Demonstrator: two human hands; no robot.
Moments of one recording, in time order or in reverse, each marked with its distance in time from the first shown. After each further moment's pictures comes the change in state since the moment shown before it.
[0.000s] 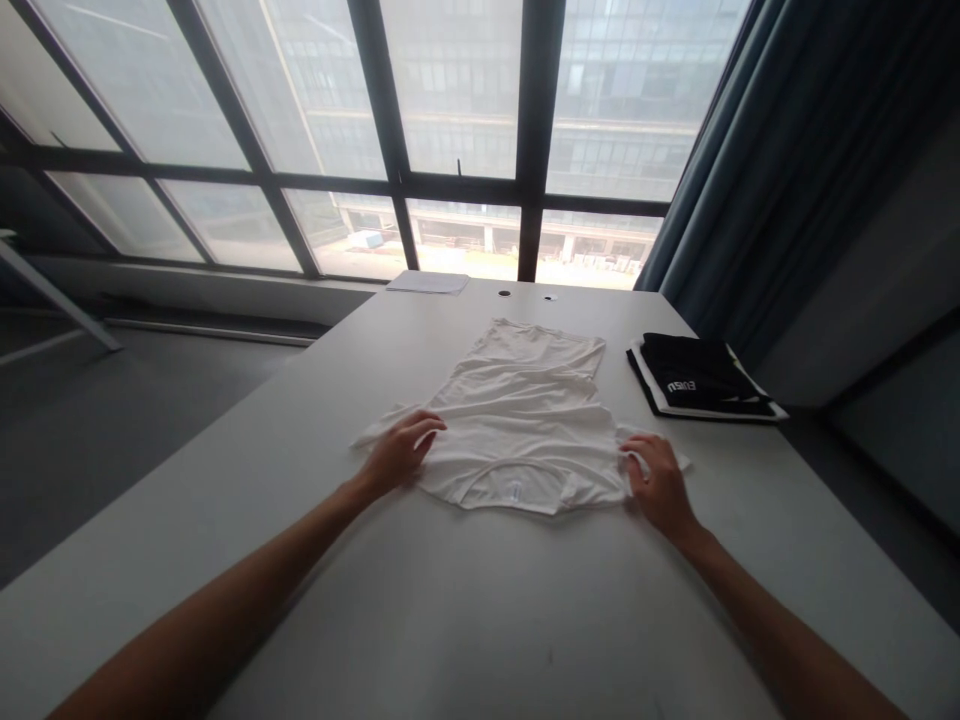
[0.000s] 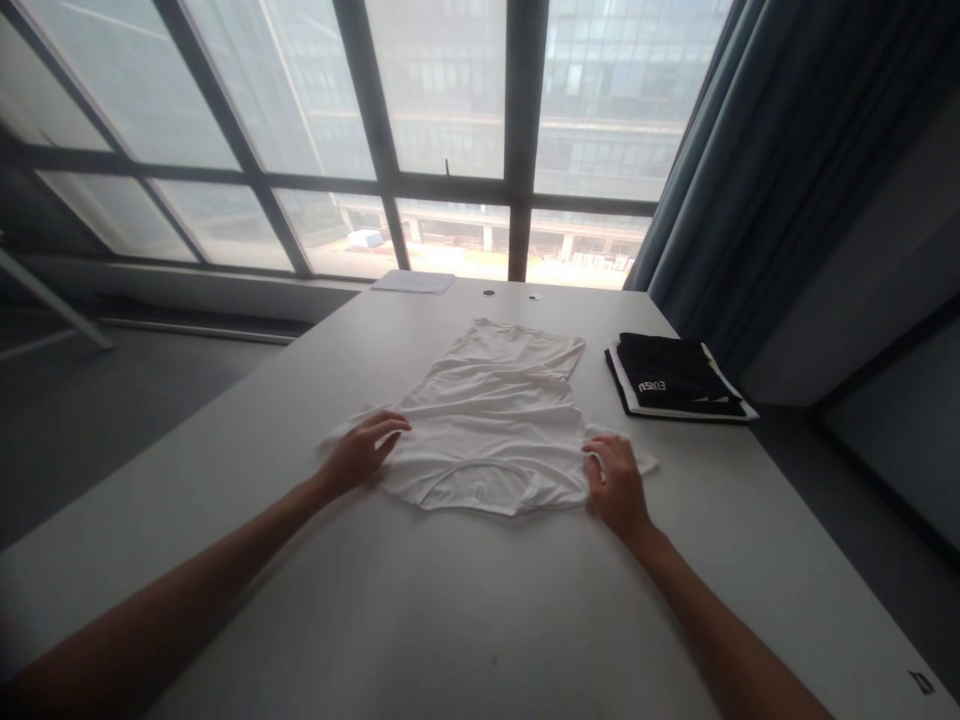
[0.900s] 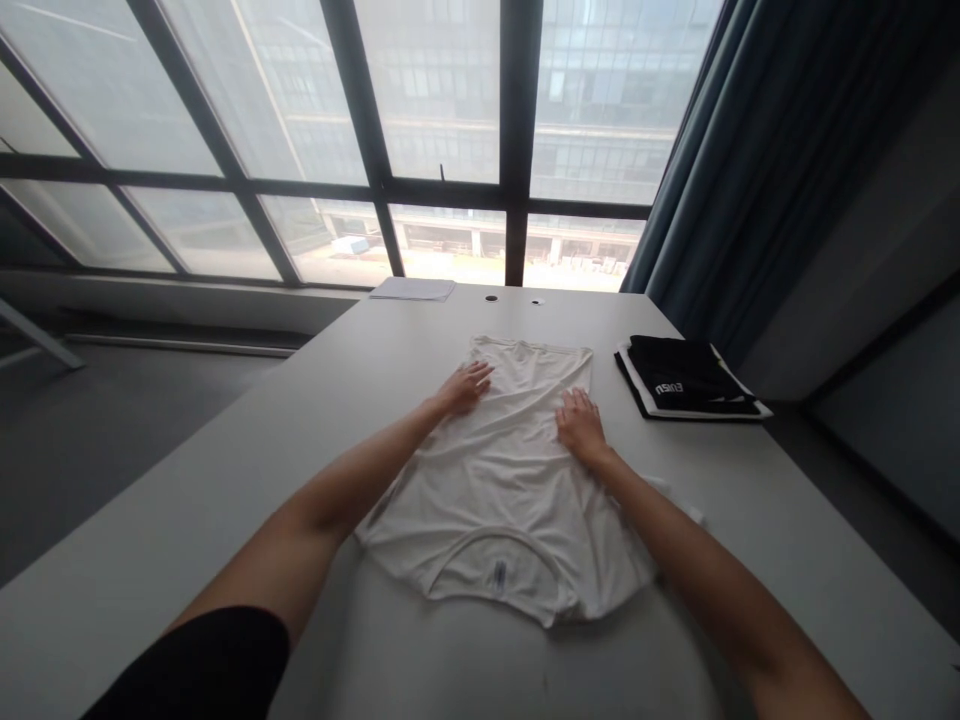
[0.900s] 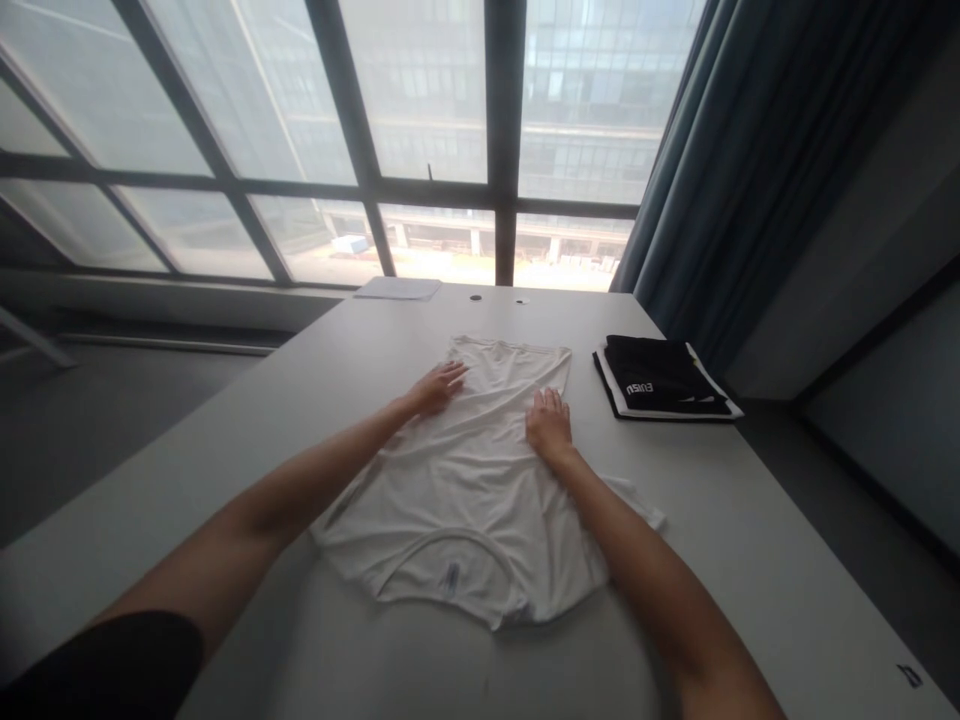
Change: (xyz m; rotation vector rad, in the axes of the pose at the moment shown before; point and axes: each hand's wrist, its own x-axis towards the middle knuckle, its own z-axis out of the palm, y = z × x) left_hand 0.181 -0.029 0.086 0.141 -0.356 -0.118; right_hand 0.104 -0.018 0.104 -0.284 -0.380 0.280
